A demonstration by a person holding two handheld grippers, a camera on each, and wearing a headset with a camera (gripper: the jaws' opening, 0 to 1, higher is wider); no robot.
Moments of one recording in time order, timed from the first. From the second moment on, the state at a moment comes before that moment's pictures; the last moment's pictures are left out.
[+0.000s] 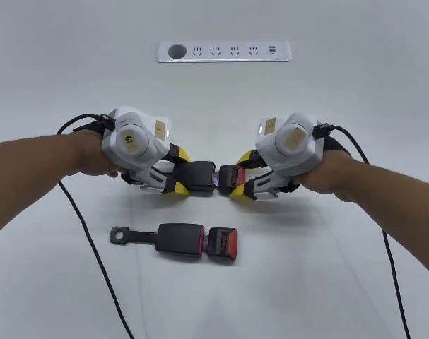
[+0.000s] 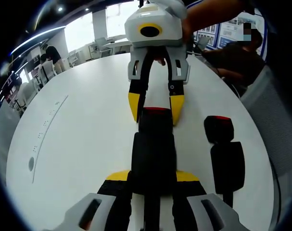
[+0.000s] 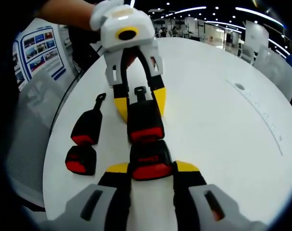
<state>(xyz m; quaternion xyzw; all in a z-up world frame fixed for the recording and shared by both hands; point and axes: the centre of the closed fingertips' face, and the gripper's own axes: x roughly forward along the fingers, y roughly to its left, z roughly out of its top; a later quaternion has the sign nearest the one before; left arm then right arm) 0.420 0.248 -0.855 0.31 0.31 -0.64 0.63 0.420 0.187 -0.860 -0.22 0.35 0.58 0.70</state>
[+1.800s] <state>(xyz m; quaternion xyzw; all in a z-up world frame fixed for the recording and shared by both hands) 0.419 0.247 -0.855 0.31 0.32 -0.63 0.63 0.409 0.144 -0.859 -0.22 0.36 0.58 0.70</state>
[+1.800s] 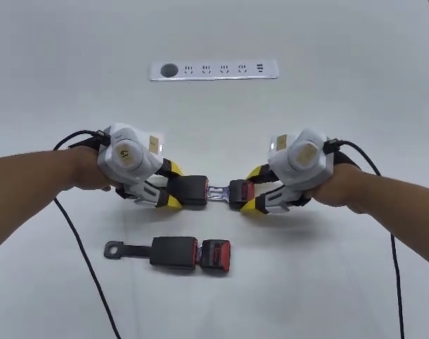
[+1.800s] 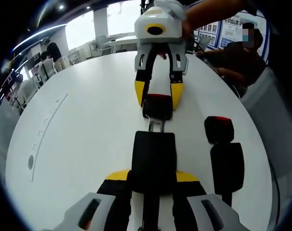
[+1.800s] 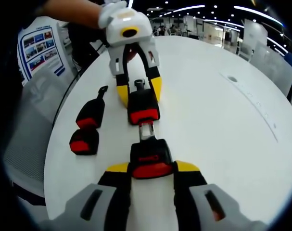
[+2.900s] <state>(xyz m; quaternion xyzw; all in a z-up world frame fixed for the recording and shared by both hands) 0.418 0.249 -0.854 0.31 0.33 -0.63 0.63 0.394 0.070 -0.858 -0.22 0.37 0.55 0.71</state>
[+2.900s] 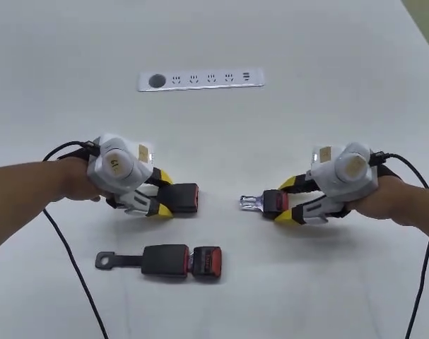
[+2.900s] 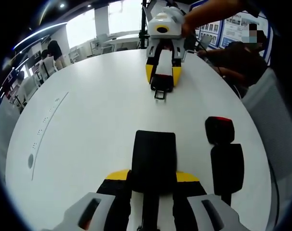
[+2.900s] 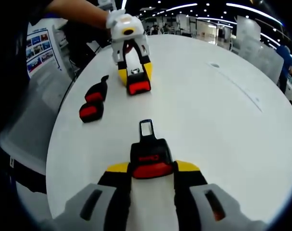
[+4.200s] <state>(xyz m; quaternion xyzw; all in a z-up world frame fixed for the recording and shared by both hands) 0.419 0.248 -0.855 0.31 0.33 -0.63 0.63 0.383 0.015 -0.855 -0.22 0.39 0.54 0.71</state>
